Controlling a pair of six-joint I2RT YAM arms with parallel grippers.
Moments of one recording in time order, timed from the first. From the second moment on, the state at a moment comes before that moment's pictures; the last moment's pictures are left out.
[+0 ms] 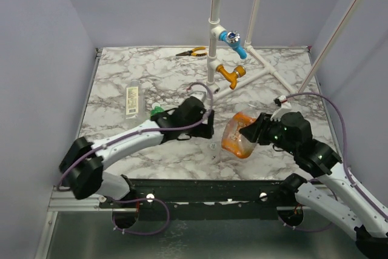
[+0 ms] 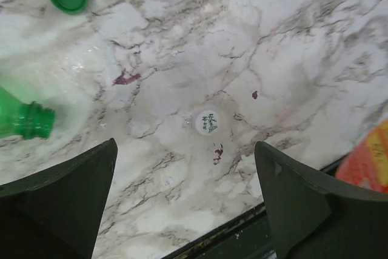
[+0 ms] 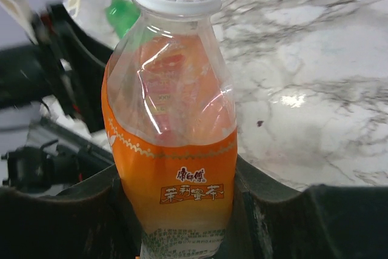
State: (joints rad) left arm -0.96 1.50 1.03 -0.41 -0.17 -0.61; right arm 0.65 0.63 0.75 -0.60 0.07 0.67
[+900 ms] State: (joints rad) left arm -0.53 1.03 0.63 0.51 0.97 -0.92; right arm 0.70 0.75 0.61 0.16 -0.43 0.68
